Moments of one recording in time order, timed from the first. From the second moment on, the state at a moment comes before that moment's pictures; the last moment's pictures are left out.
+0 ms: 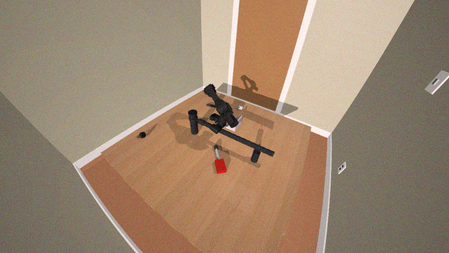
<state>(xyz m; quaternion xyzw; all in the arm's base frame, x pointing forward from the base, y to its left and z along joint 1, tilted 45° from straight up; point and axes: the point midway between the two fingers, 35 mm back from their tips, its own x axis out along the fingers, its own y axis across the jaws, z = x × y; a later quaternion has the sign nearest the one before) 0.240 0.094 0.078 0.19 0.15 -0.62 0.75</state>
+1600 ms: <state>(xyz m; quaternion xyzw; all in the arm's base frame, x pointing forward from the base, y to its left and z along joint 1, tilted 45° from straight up) 0.237 0.090 0.089 0.20 0.15 -0.61 0.75</state>
